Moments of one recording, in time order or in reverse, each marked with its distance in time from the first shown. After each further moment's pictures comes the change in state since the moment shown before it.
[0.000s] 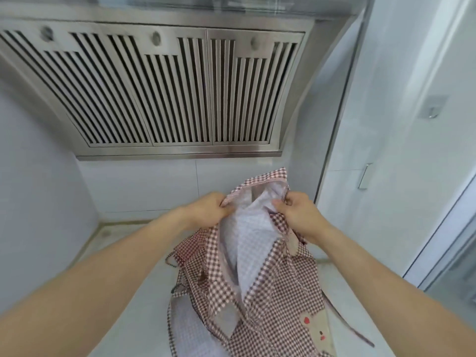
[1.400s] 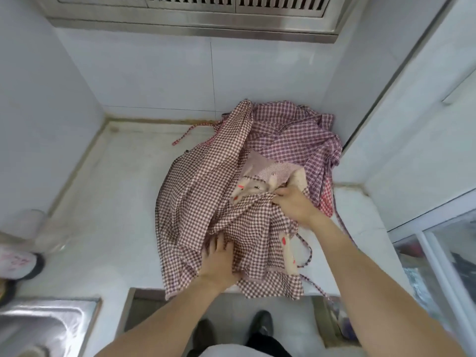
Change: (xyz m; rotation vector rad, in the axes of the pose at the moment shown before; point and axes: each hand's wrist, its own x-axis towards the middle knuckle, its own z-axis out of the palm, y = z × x) left_hand -0.076 -0.210 0.269 0.493 -0.227 -0.448; right_hand -0.017 0.166 0.099 -0.159 -0.434 0.372
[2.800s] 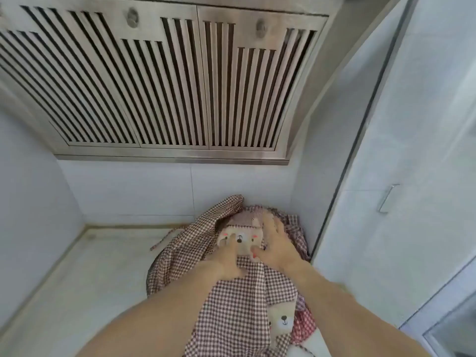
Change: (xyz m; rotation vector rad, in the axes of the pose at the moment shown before) left_hand 0.125 0.079 -0.232 -0.203 0.193 0.173; right_hand 0.079 -0.050 -0.091 -0.340 0.319 -0.280
